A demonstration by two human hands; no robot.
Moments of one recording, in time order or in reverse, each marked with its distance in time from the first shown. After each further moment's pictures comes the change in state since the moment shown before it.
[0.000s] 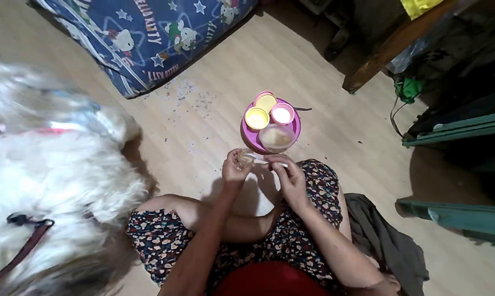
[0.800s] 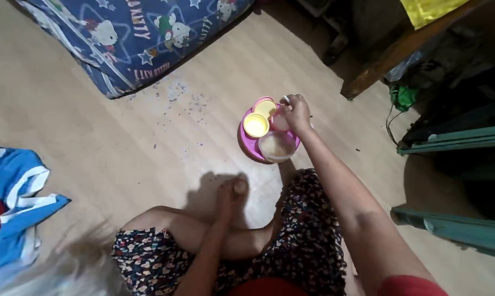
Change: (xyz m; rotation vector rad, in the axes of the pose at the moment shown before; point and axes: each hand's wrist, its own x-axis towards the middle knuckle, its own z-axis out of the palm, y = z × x) left_hand -0.016 -0.063 -0.006 0.320 -0.187 0.017; right_hand 0.209 0.064 -0.038 -0.773 -0.126 0.297
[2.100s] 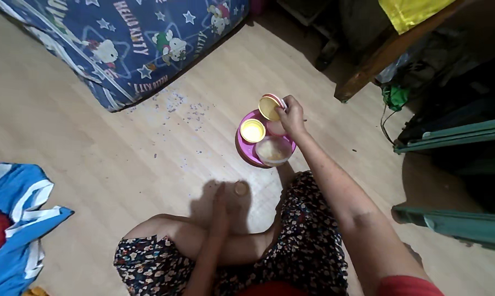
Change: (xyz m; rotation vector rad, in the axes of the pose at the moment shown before) left_hand -0.028 0.003 -0.021 -0.052 0.035 0.033; right_hand -0.004 -0.002 0.001 0.167 0.125 -0.076
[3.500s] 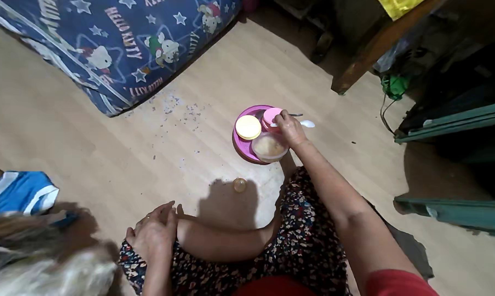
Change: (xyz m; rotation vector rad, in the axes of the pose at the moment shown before) left_hand -0.033 -0.020 -0.113 0.556 0.406 -0.312; right_hand -0.036 0.050 0.004 -0.455 -0.186 -0.249
